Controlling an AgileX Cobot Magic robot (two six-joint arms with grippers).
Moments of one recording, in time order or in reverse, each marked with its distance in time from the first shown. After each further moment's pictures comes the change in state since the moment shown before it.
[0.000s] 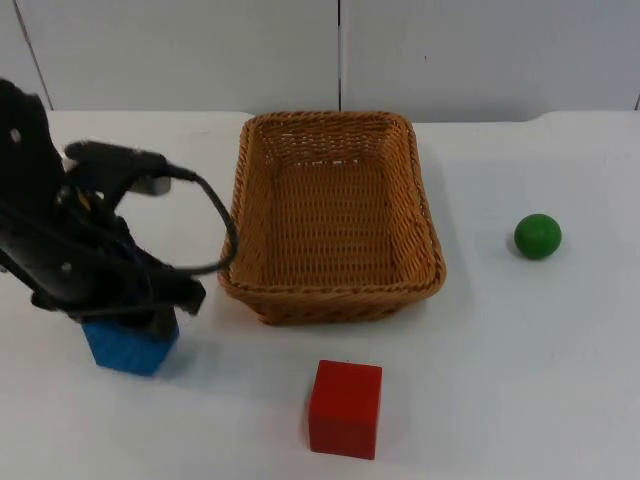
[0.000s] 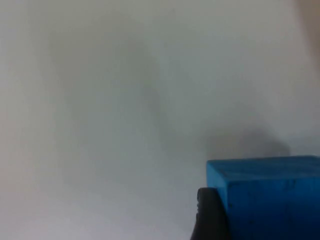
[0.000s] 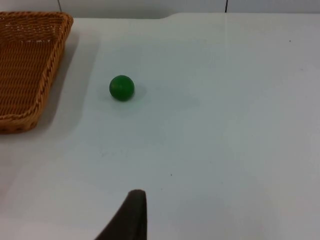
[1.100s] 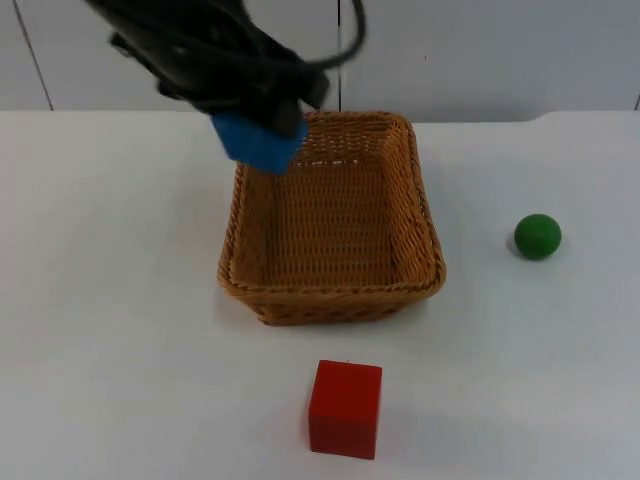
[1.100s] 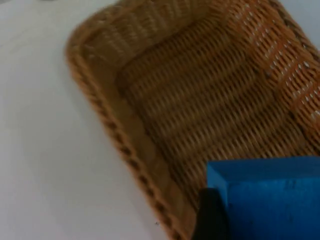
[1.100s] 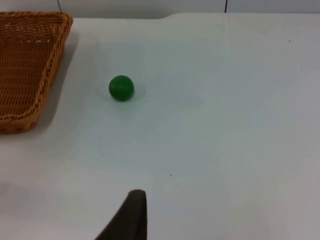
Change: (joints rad) right arm 0.000 0.000 0.000 0.000 0.000 0.002; left arm -0.162 -0.004 -0.453 0.000 0.144 0.051
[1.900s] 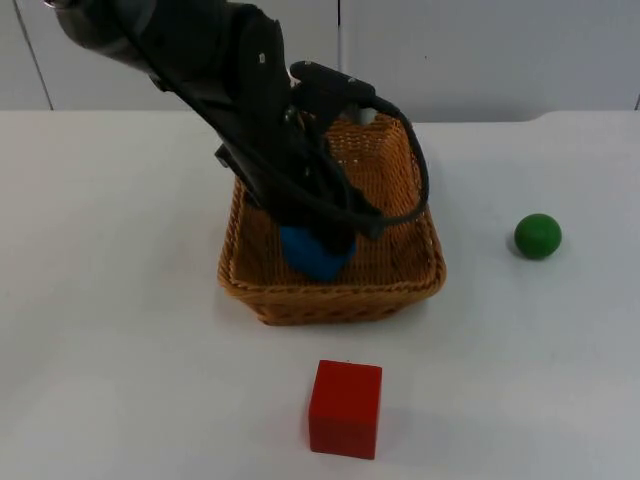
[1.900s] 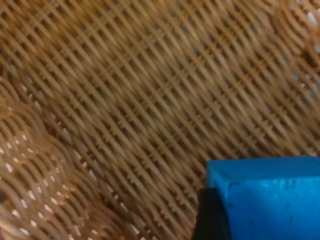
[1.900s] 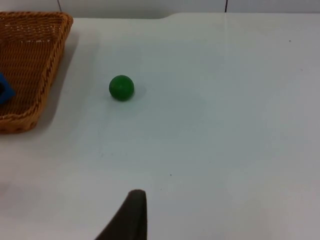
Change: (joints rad) right arm 0.000 0.000 0.000 0.000 0.000 0.000; left arm -0.070 0.327 -0.148 -0.007 0.002 0.082
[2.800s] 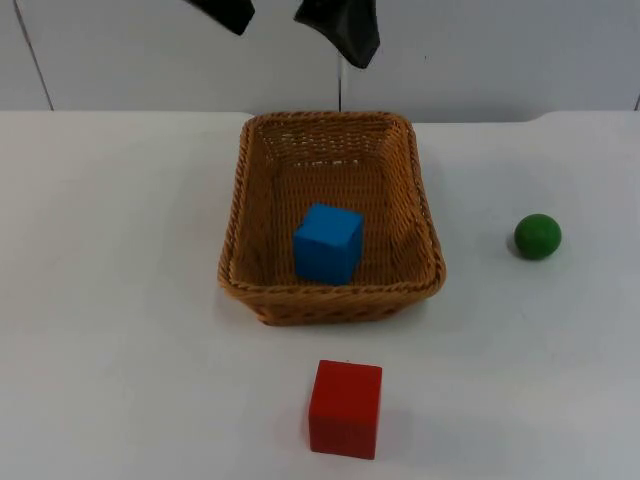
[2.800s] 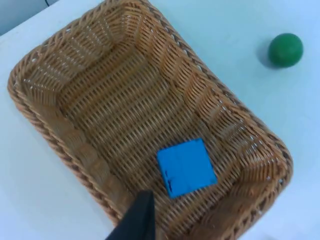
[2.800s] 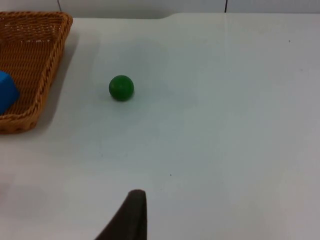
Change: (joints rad) right arm 0.000 0.000 0.000 0.000 0.000 -0.002; left arm 0.000 -0.498 -0.002 -0.079 0.342 0.000
